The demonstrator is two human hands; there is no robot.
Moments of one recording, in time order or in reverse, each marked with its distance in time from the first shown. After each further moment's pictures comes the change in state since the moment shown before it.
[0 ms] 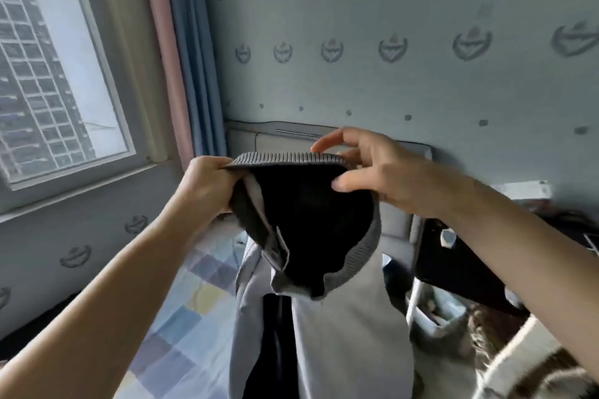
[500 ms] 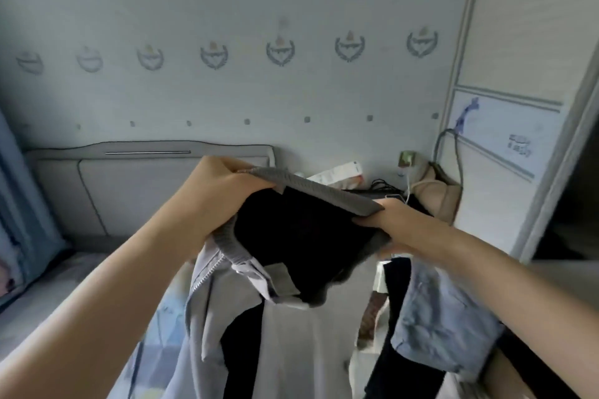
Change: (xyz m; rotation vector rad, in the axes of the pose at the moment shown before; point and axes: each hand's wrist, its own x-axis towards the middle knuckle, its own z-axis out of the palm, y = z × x) left_hand -0.101 0.140 0.286 -0.114 -0.634 0.193; right_hand -0.259 0.134 -0.201 -0.025 0.614 0.570
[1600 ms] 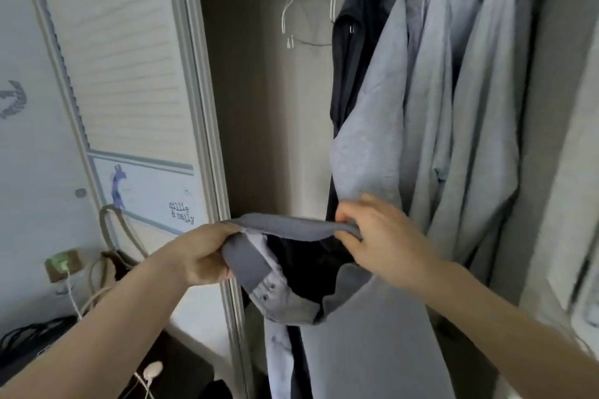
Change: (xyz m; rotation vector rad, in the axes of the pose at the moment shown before) left_hand 0.221 0.115 0.560 -0.438 -1.343 -0.343; right_hand -0.157 0.121 -0.356 -1.174 1.126 0.308
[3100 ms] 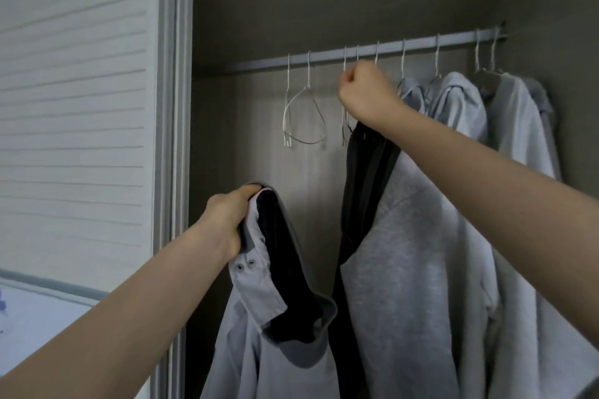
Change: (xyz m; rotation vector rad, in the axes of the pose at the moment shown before) left_hand 0.130 0.219 0.029 -0.128 0.102 0.489; right_hand 0.338 0.003 -0.130 0.025 0.515 0.287
